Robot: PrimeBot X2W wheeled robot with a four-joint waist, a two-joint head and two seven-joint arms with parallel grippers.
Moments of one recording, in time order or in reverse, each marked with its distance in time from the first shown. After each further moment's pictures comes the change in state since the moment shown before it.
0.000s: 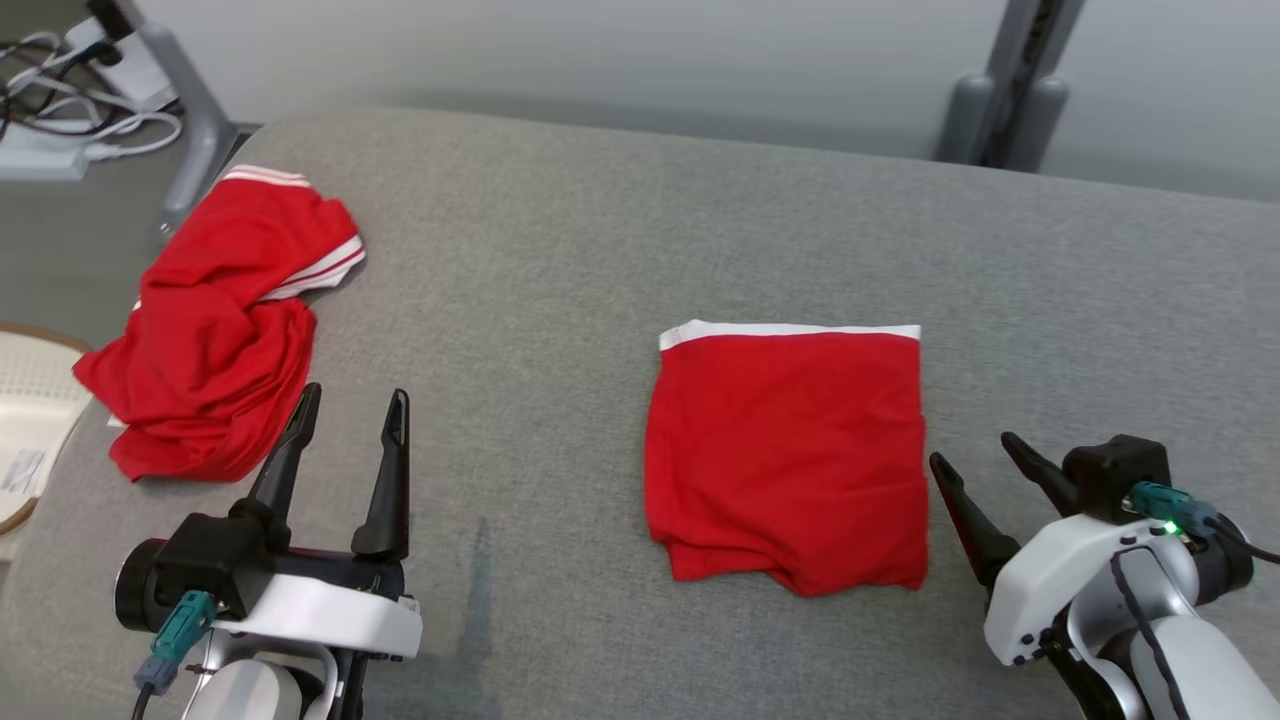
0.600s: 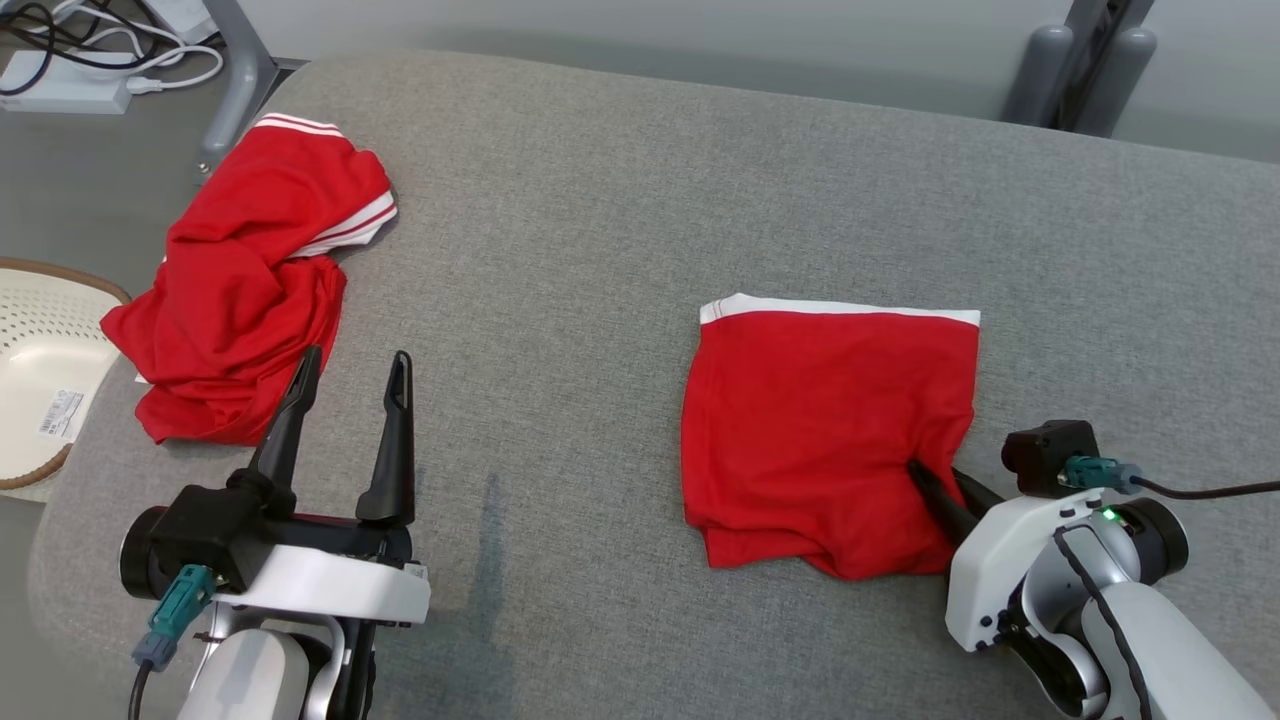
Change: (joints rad) left arm -0.044 -0.061 0.049 0.009 0.036 -0.047 -0.003; right arm -0.142 -0.015 0.160 0.234 0.116 0.001 0.006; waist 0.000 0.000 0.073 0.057
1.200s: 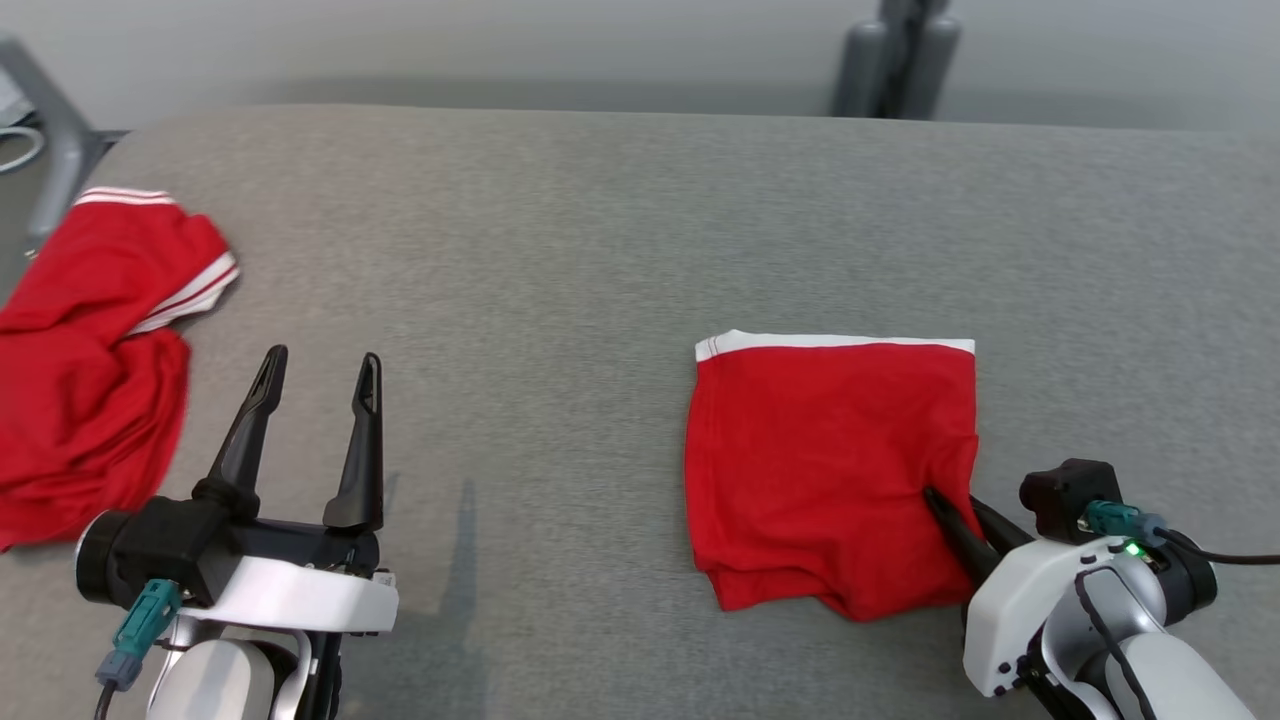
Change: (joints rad) left arm 0.029 0.029 0.041 -0.045 0.038 -0.018 0.005; right arm 0.132 -0.006 -0.062 -0.176 -0.076 0.000 0.022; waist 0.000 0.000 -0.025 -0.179
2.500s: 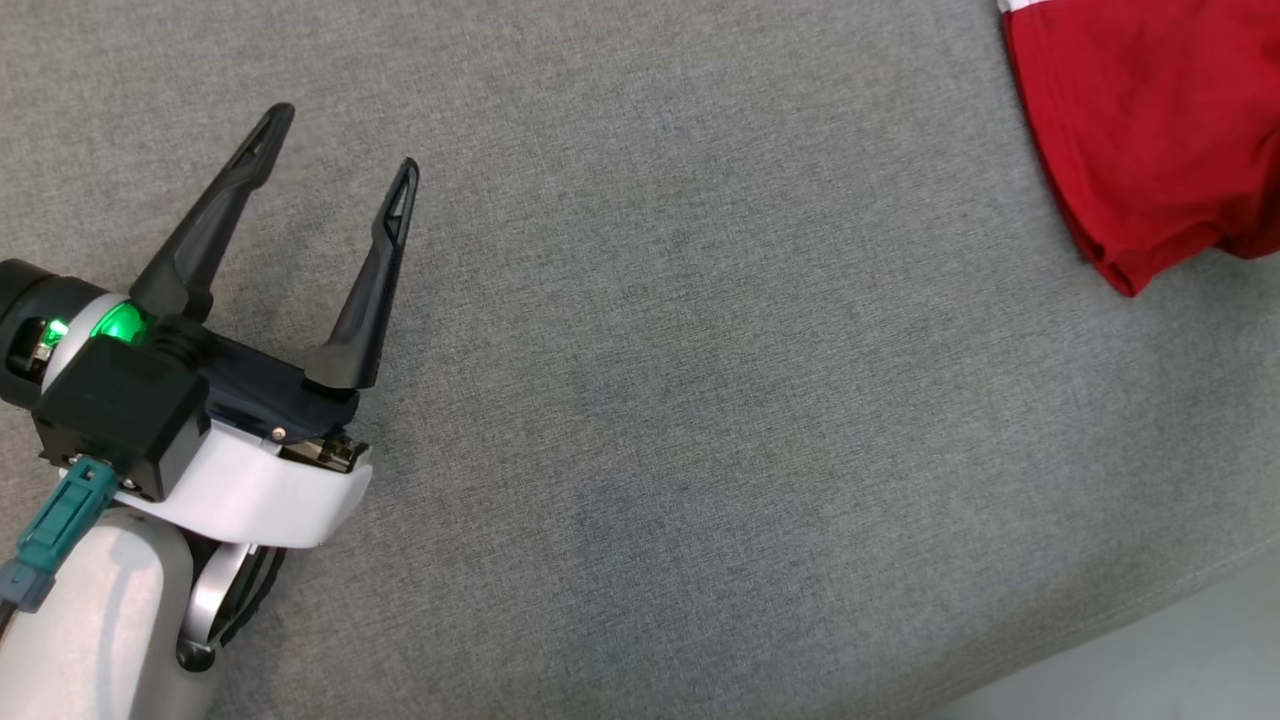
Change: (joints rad) left arm -0.236 0.171 -0.071 -0.327 0.087 -0.070 0.235; right arm -0.638 -0.309 -0.020 0.540 -0.067 0.000 -0.342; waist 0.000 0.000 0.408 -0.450
